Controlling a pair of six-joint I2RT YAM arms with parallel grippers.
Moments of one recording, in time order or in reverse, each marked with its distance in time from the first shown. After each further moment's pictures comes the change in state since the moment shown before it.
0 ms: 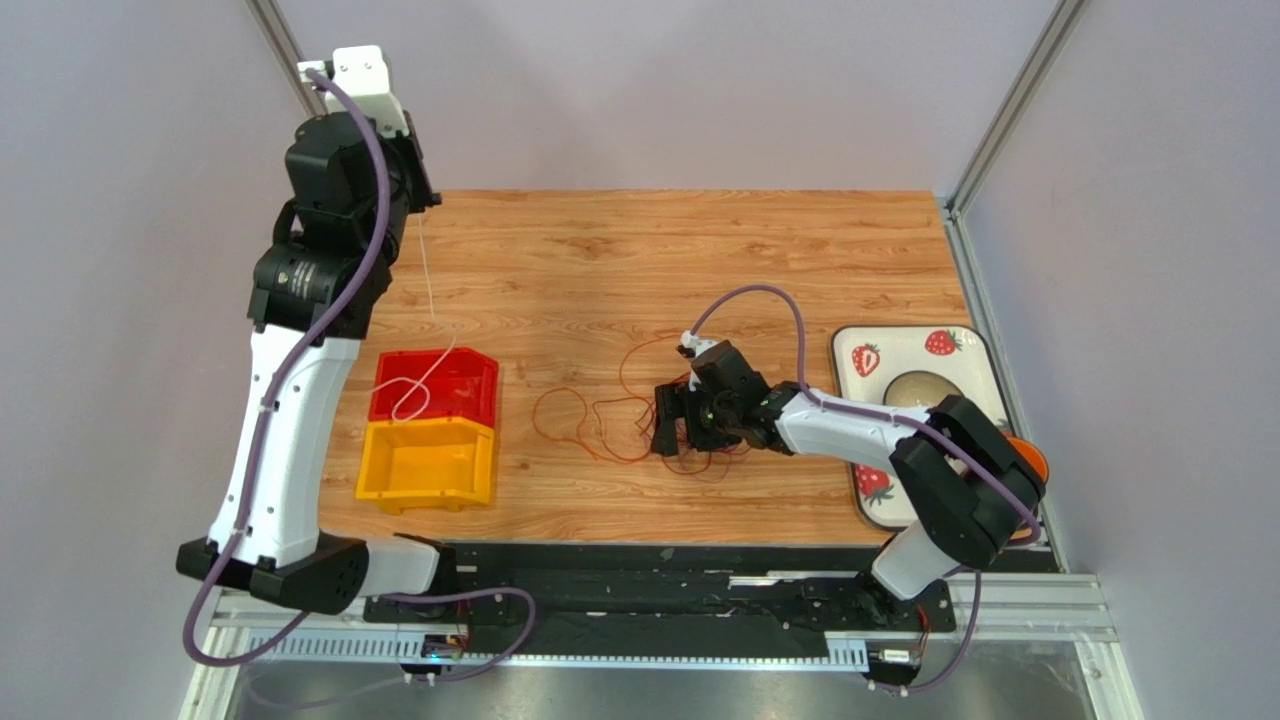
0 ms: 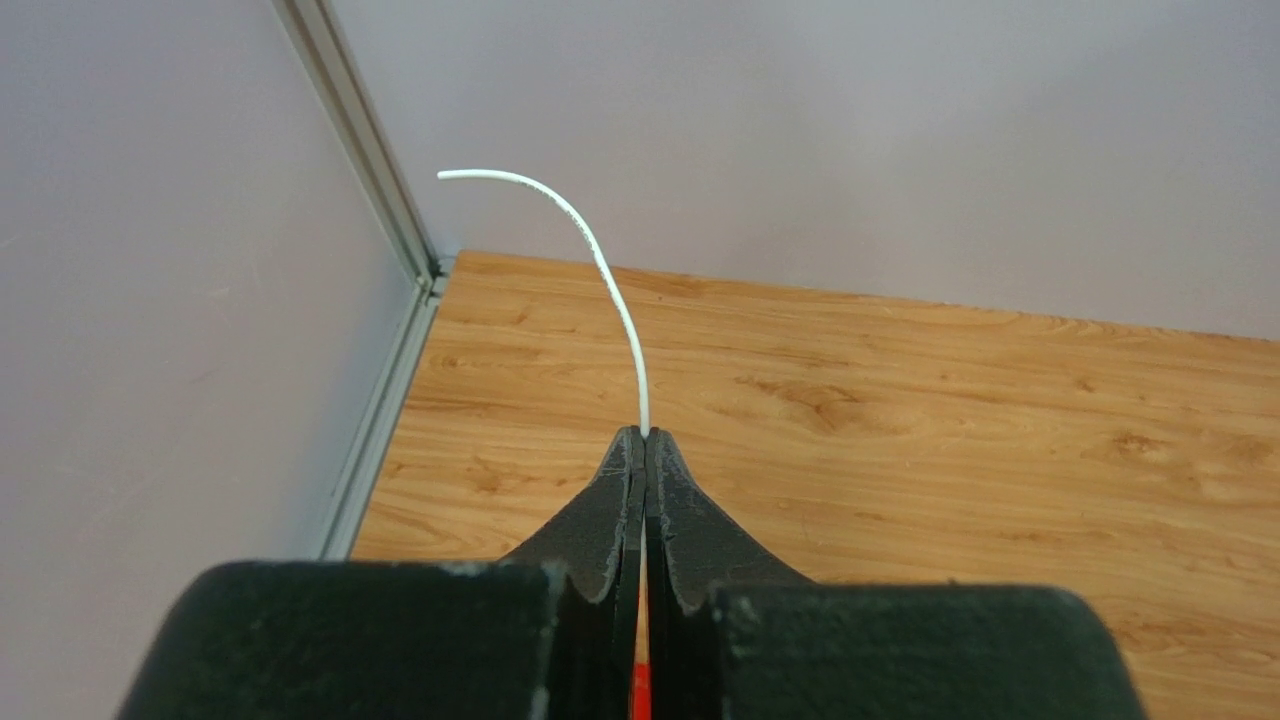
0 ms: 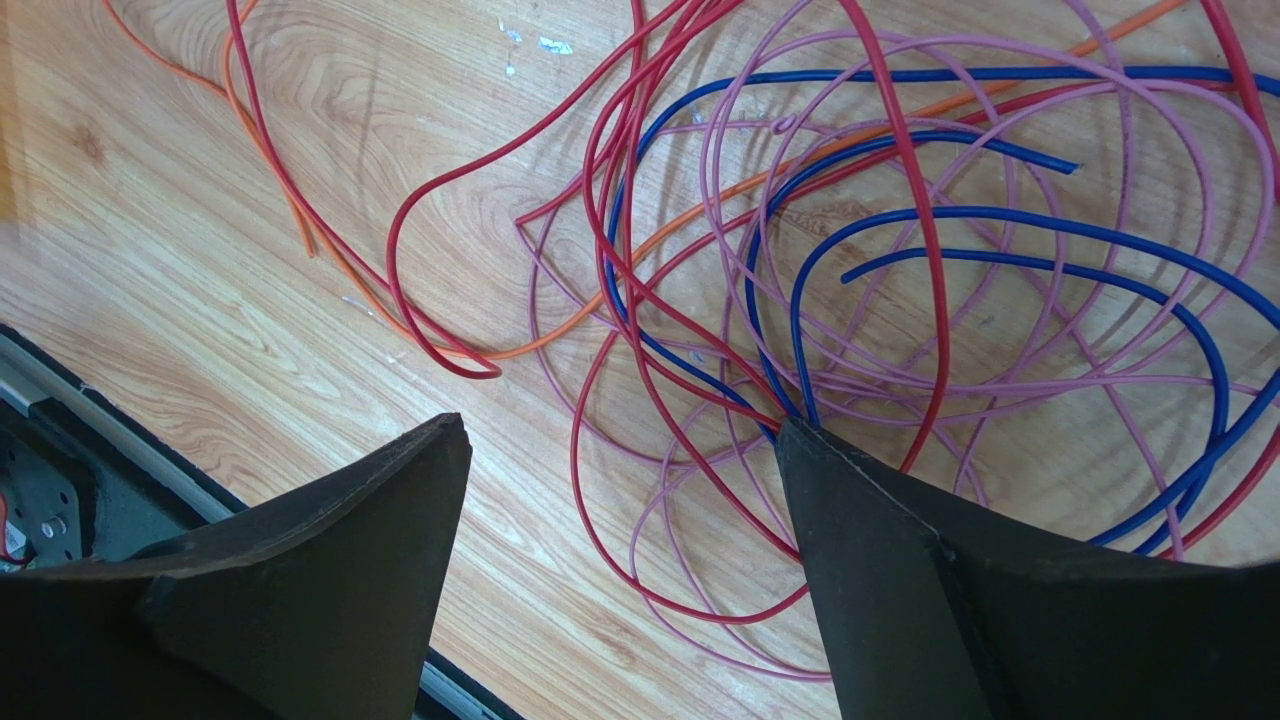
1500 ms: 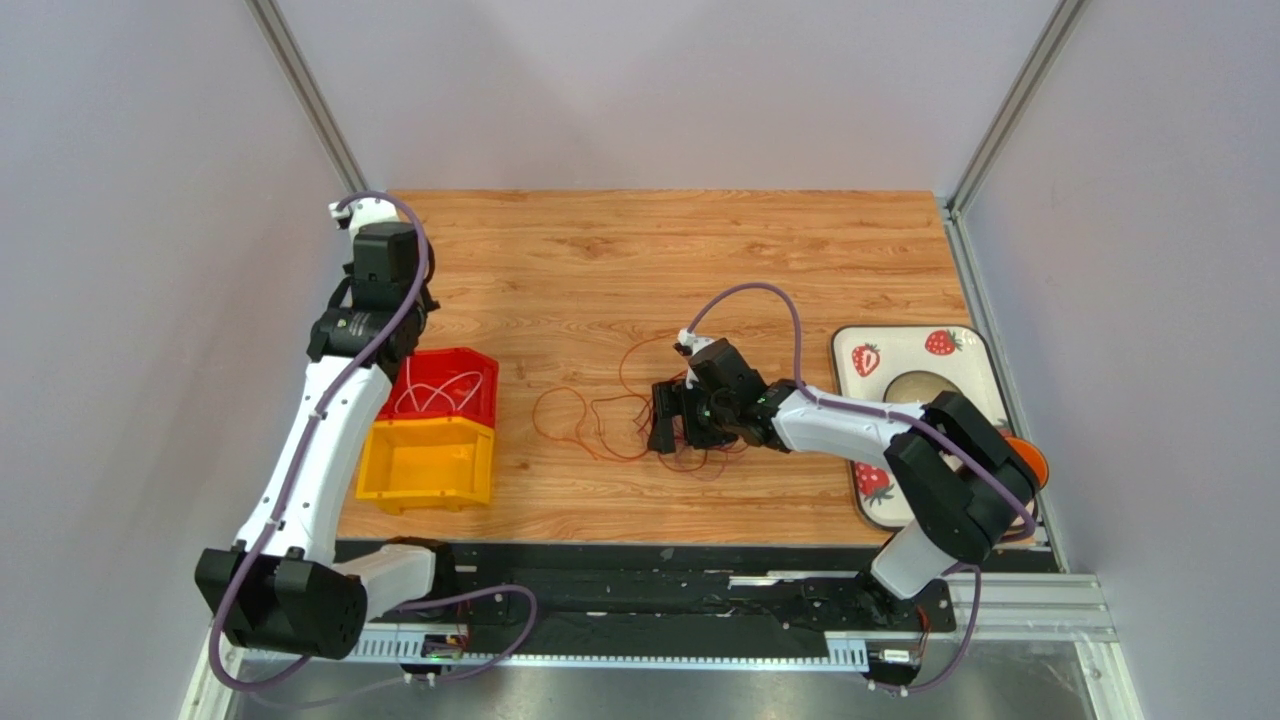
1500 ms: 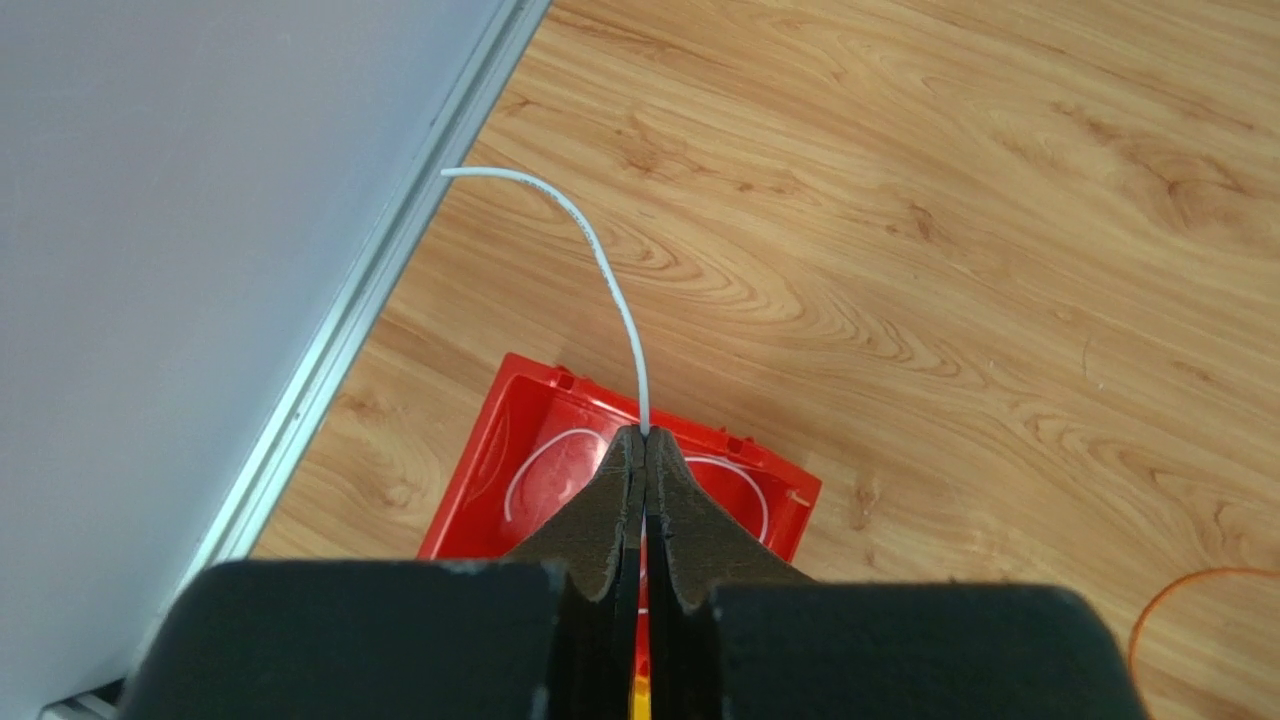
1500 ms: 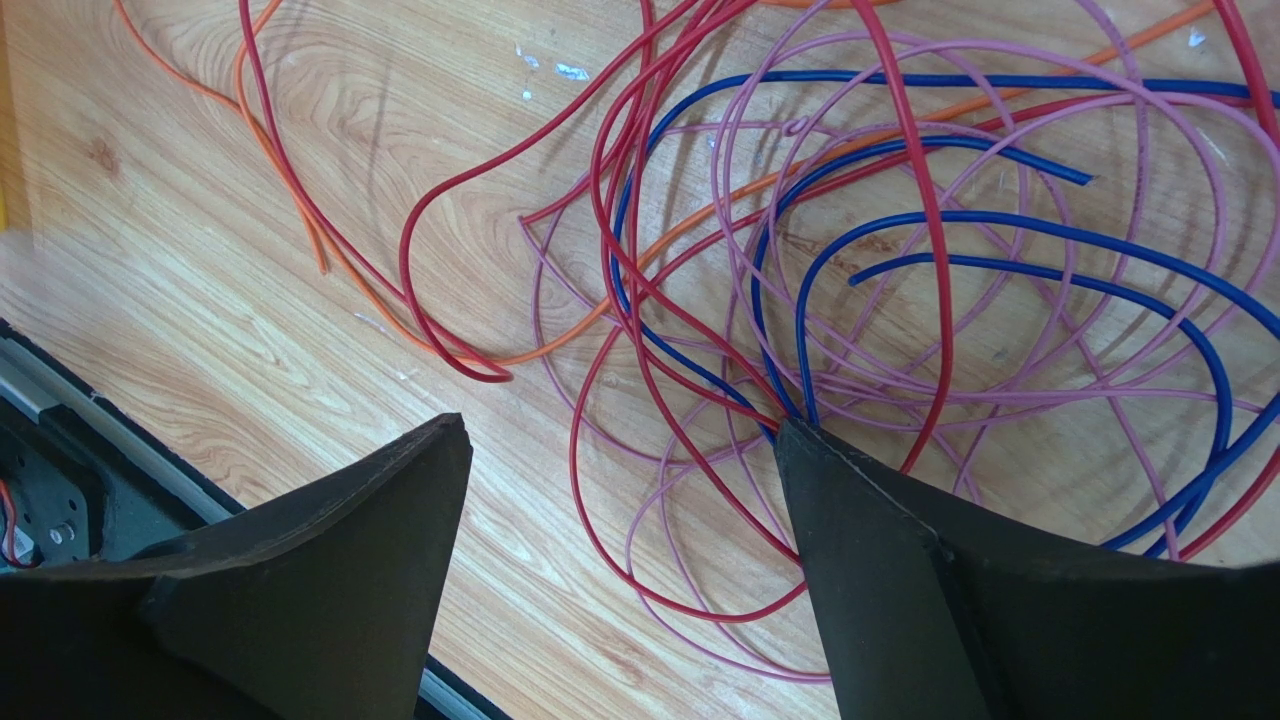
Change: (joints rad) left arm 0.150 -0.137 -0.664 0.090 -0.109 -0.182; right arm 0.000 0.021 0.015 0.014 -0.010 -0.003
